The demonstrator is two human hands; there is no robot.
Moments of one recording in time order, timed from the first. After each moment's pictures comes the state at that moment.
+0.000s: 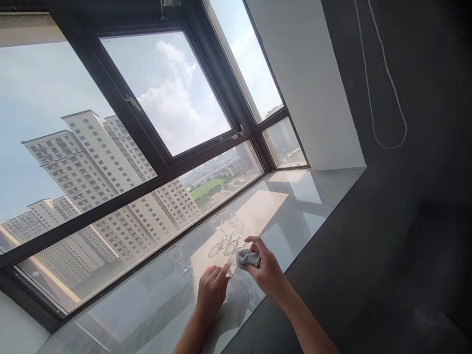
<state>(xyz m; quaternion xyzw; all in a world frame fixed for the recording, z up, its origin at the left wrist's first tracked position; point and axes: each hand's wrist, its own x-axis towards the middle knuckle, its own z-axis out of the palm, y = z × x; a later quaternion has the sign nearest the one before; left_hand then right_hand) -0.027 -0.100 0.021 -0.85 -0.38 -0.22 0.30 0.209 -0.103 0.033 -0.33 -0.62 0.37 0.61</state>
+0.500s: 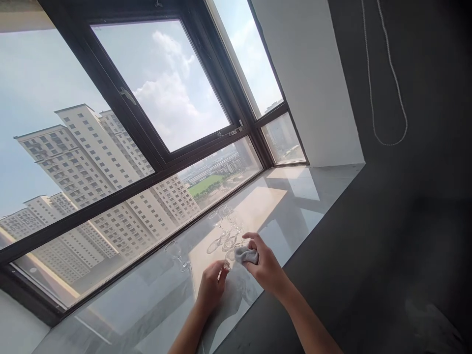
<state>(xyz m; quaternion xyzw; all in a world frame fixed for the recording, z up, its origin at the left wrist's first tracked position) -0.022 -0.095 0.013 -0.82 -0.49 -0.30 0.05 0.216 -0.105 0.035 -0.32 -0.63 0.37 0.60</state>
